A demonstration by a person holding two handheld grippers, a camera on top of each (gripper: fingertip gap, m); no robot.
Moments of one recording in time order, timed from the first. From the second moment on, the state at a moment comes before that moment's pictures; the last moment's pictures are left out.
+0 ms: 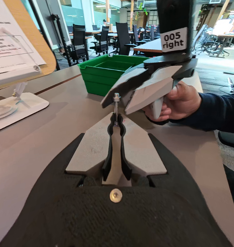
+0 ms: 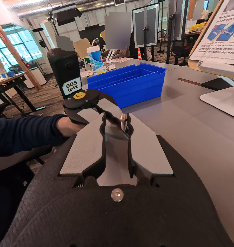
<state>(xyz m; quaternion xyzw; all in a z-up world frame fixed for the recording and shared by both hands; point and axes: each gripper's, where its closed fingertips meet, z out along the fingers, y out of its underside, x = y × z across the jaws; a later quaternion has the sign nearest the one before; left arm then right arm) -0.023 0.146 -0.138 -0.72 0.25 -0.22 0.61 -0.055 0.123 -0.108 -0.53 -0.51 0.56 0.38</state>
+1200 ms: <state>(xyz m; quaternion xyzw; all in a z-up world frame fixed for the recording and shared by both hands) -0.010 0.141 -0.139 -0.72 0.28 -0.21 0.60 -0.057 0.122 -0.108 -0.52 -0.53 0.53 0.41</state>
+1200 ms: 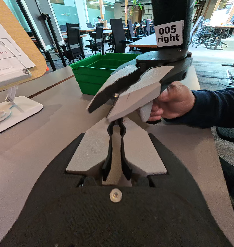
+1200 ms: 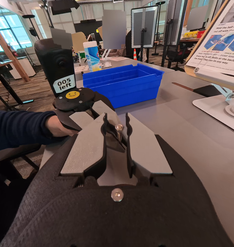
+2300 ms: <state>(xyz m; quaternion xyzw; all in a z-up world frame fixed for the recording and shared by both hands) -0.028 0.147 -0.136 -0.73 0.23 -0.21 0.61 -0.053 0.128 -0.103 -0.52 -0.51 0.53 0.43</state>
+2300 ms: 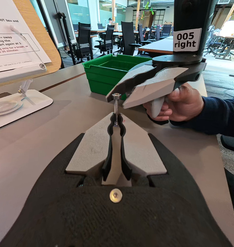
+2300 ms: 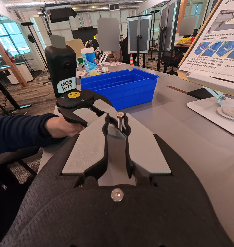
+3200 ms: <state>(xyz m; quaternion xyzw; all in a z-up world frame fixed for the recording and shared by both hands) -0.027 0.147 -0.138 -0.73 0.23 -0.21 0.61 -0.054 0.132 -0.104 -0.53 -0.51 0.52 0.44</state>
